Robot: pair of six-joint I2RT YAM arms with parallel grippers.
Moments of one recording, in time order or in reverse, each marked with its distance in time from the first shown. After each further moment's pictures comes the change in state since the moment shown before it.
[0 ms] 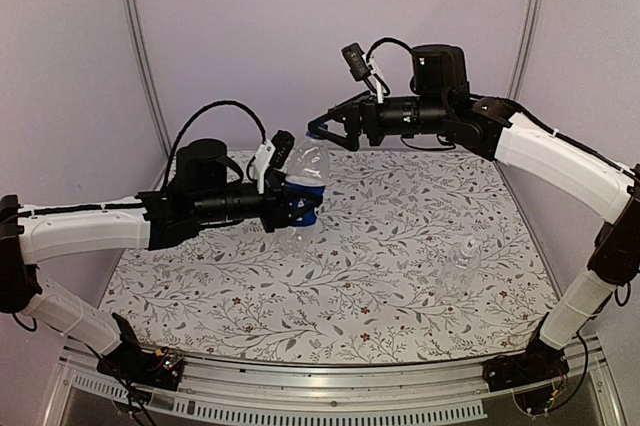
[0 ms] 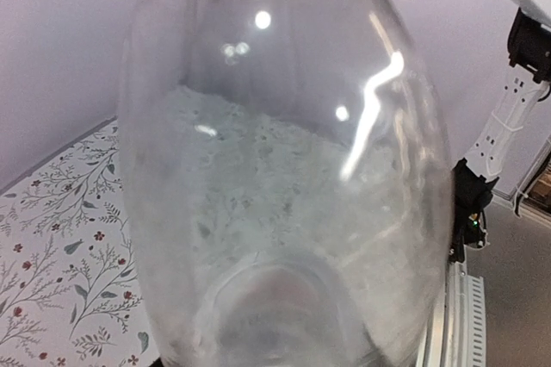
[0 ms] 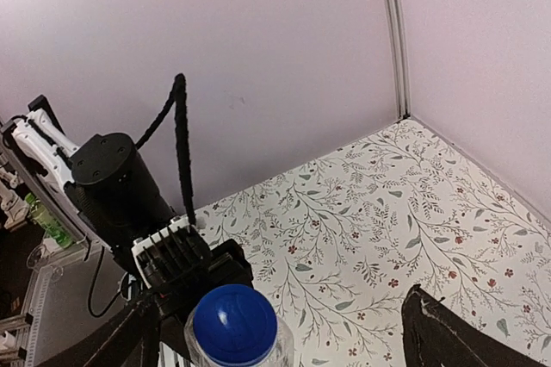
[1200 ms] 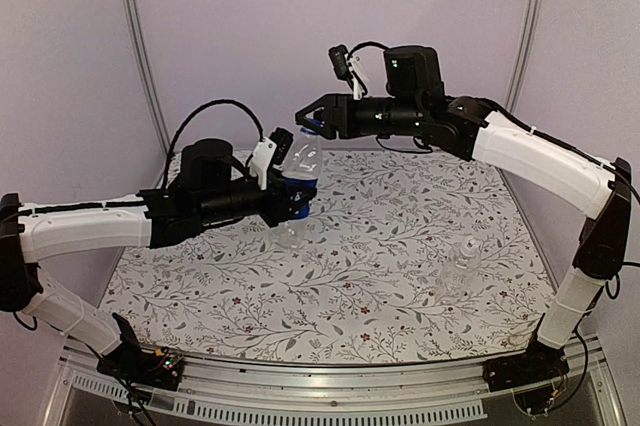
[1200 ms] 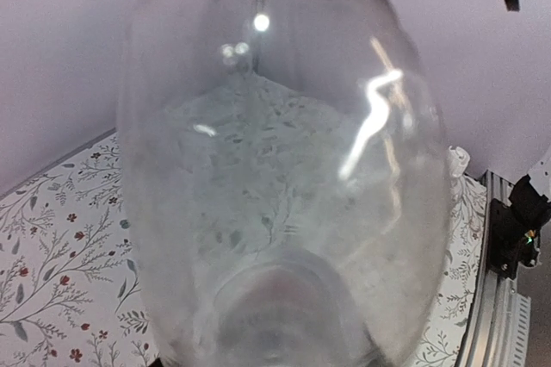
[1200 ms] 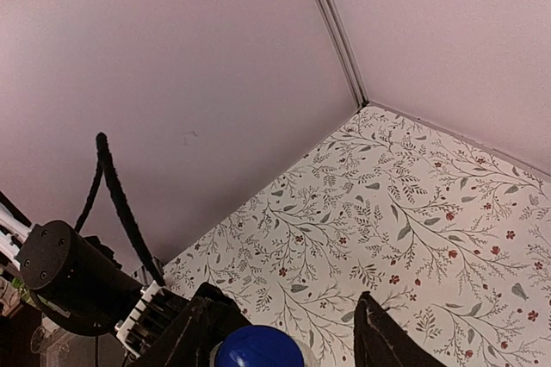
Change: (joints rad) left arm -0.011 0.011 0.026 -0.072 -0.220 0.003; right arm 0.076 0.101 0.100 0.002 0.281 0.243
